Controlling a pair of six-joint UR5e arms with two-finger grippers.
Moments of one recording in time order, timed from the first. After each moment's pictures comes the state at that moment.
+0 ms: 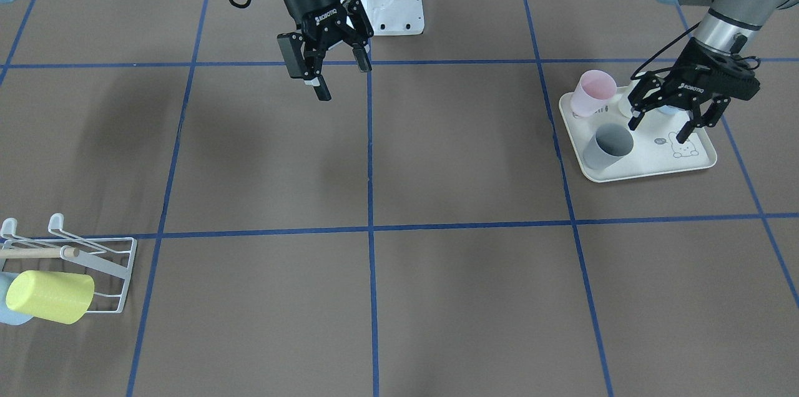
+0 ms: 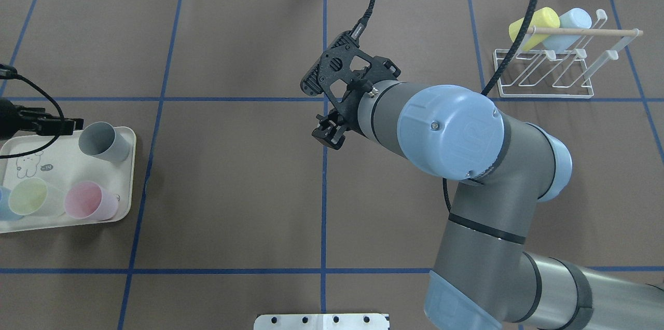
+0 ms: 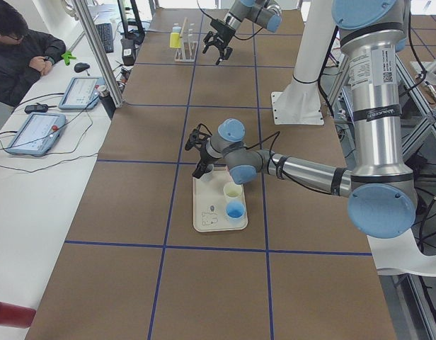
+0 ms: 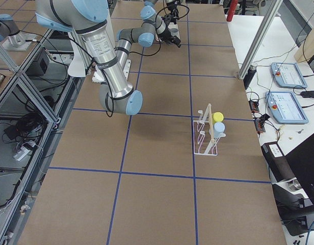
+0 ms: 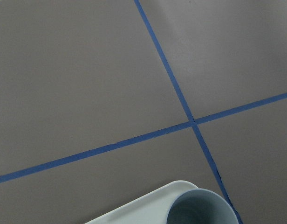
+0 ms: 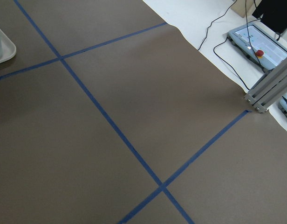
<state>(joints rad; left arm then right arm) -0.90 -1.44 -1.82 -2.48 -1.90 -0.78 0.45 -0.92 2.02 -1.47 1.42 0.35</state>
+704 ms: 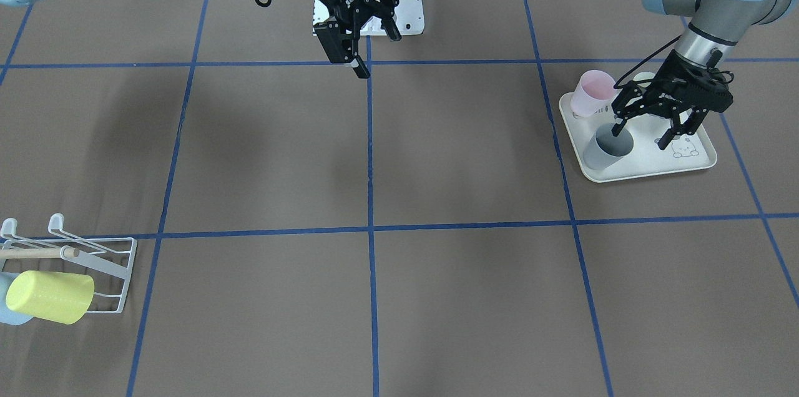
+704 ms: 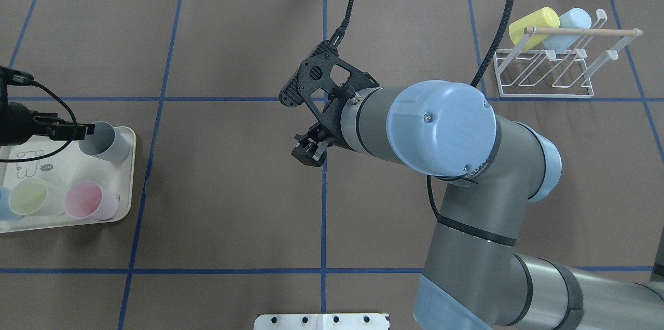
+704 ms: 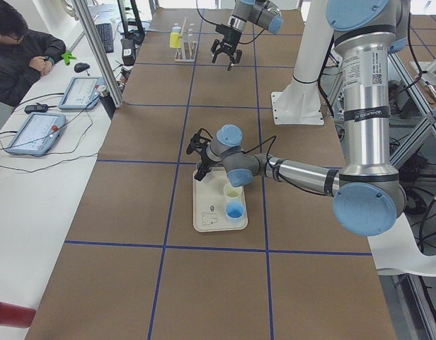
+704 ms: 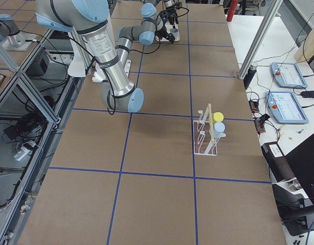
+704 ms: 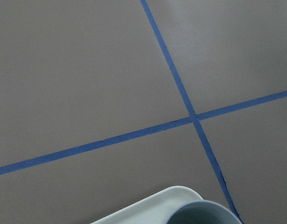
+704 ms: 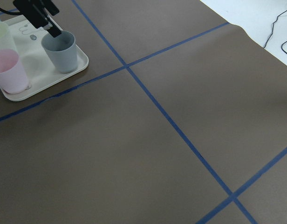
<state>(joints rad) -0.85 -1.45 -1.78 -2.51 -1.88 -0.79 0.44 -0.90 1.99 -1.39 1.64 0.35</state>
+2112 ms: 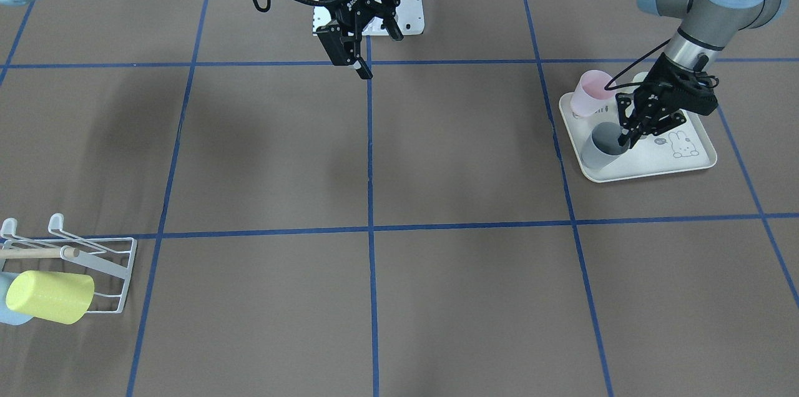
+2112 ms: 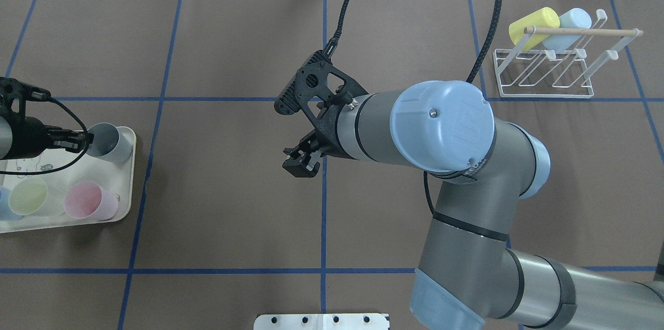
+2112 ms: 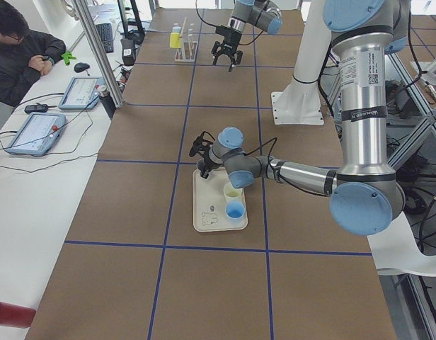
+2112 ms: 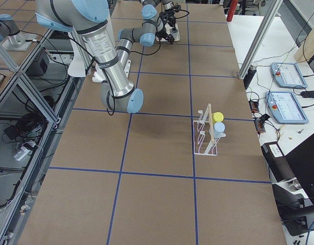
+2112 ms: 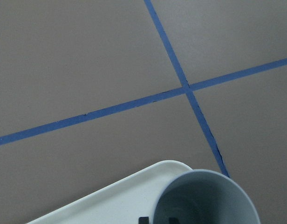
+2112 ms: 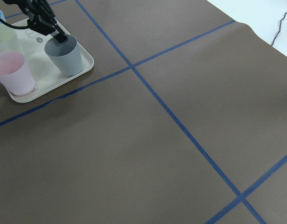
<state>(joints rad) -0.81 -1.45 -1.76 -2.51 -1.88 -0.79 0.44 -0.91 1.98 -1.36 1.65 0.36</state>
